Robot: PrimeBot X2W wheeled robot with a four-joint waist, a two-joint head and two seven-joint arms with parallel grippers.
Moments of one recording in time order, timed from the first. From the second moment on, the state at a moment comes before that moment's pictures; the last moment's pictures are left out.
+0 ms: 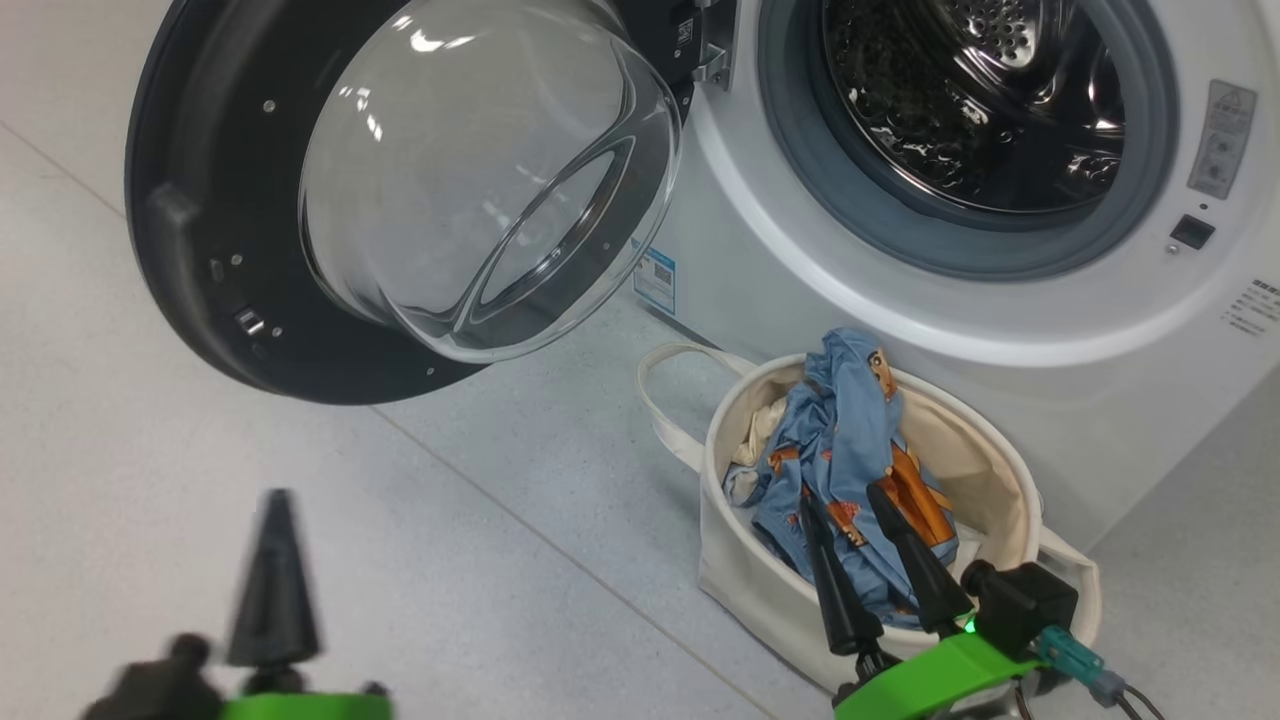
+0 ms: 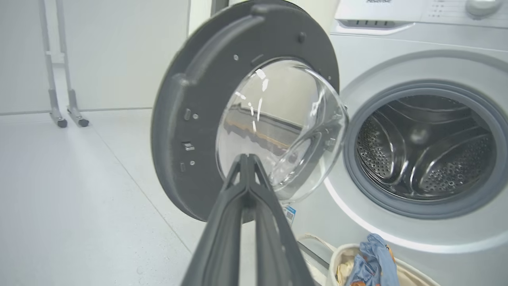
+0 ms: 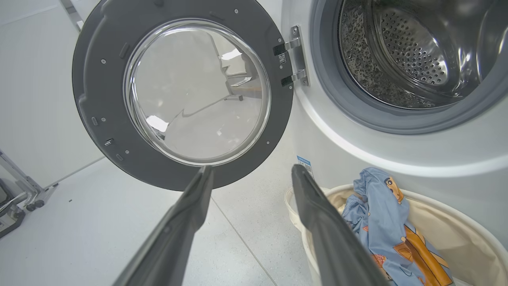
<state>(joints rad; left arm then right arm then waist) 0.03 0.05 -0.07 -0.03 -0.21 0.13 -0.26 -0.06 -0.05 0.33 0.17 0.36 0.13 -0.25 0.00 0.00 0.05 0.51</state>
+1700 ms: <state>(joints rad) -0.45 0.95 0.08 0.48 -1.25 -0.12 -0.06 -0.16 -0.06 0.31 0.18 0.21 0.13 -0.25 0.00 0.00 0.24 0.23</state>
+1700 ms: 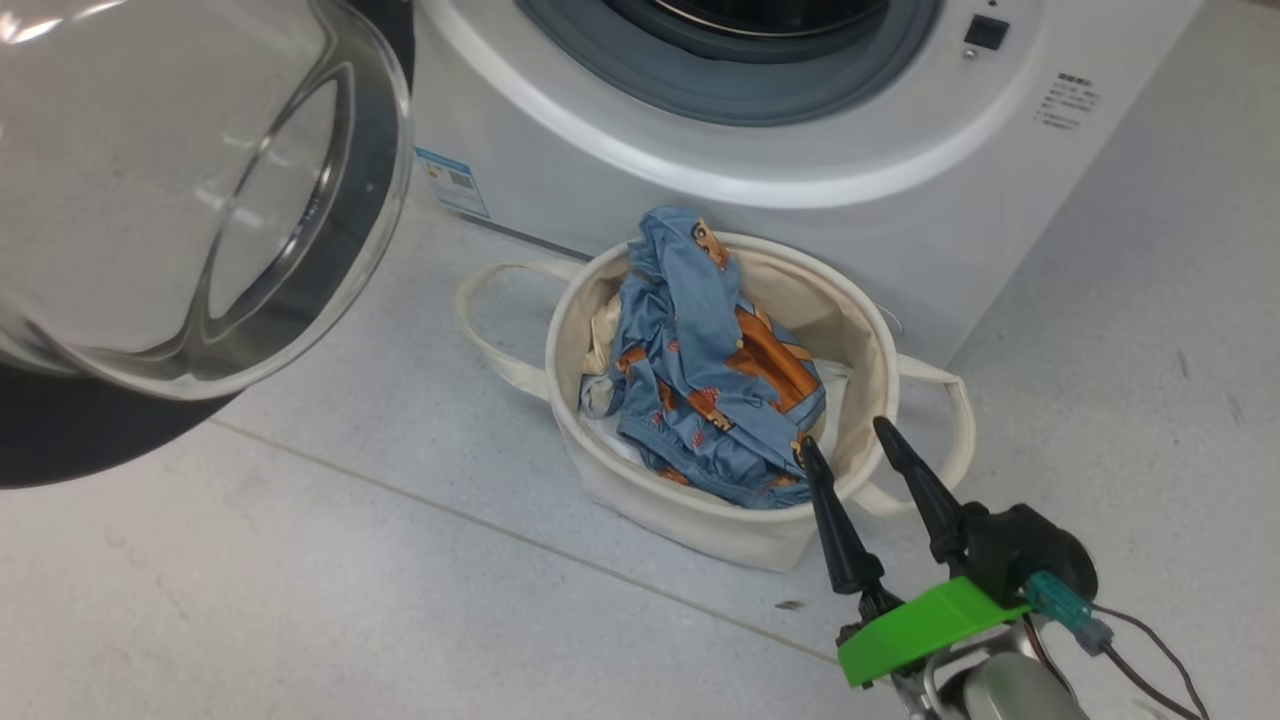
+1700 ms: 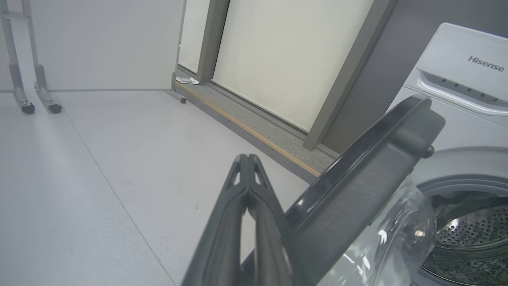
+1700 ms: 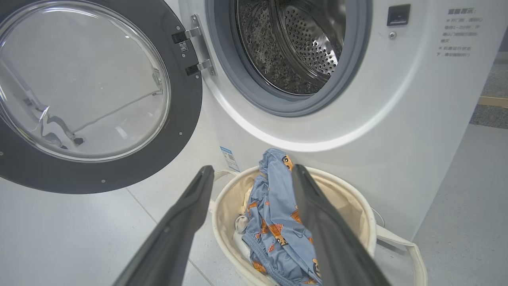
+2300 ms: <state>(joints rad) -0.49 0.97 -0.02 0.49 -1.45 -0.12 0.10 -0.17 -0.06 0.30 0.17 0.20 0.13 -0.25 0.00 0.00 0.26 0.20</state>
